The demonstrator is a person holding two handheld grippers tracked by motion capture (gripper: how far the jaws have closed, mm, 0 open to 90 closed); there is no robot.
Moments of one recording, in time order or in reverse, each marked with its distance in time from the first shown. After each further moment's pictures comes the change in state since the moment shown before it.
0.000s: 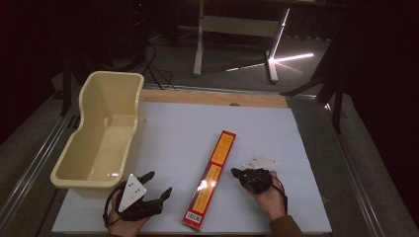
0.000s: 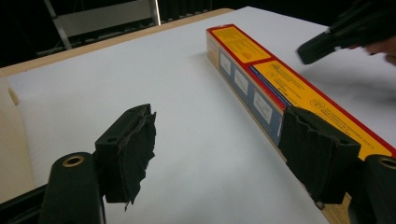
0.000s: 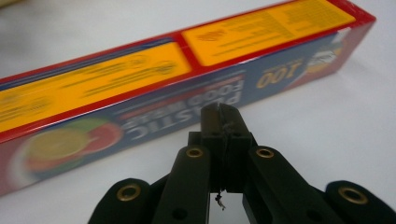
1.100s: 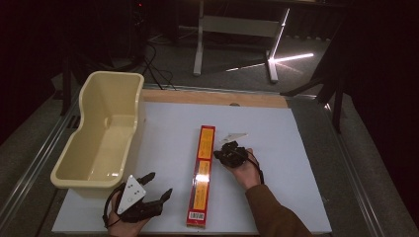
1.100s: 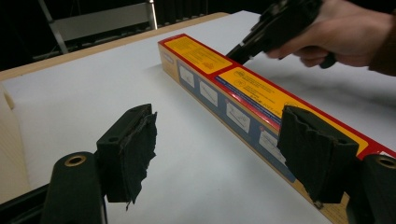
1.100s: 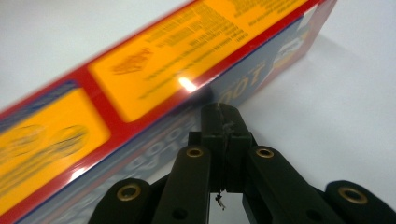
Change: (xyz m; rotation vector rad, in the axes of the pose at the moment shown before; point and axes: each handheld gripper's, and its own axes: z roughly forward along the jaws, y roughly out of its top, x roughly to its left) left arm -0.002 -0.001 -0.003 -0.013 -0.018 0.004; right arm -0.015 0.056 0.077 0.103 0.015 0.018
